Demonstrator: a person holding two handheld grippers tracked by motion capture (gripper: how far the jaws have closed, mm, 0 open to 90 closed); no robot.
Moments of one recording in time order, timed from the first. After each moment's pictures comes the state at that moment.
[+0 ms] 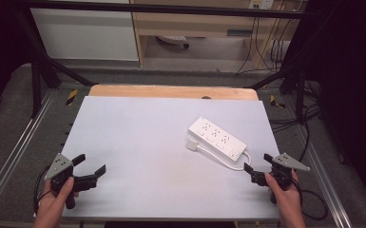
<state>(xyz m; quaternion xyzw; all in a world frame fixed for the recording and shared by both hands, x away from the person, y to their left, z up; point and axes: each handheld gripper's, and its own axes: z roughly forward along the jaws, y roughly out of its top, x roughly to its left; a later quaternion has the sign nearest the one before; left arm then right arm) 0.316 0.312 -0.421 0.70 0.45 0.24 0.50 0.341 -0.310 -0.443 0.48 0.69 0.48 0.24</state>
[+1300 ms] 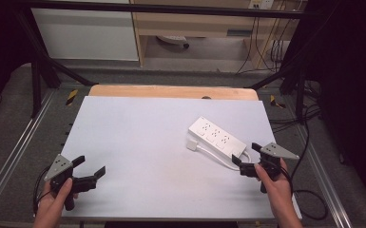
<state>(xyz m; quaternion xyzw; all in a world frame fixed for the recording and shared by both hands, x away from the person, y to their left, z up) 0.314 0.314 -0.424 0.70 0.45 0.24 0.50 0.359 -0.271 -0.411 0.43 0.70 0.51 0.24</state>
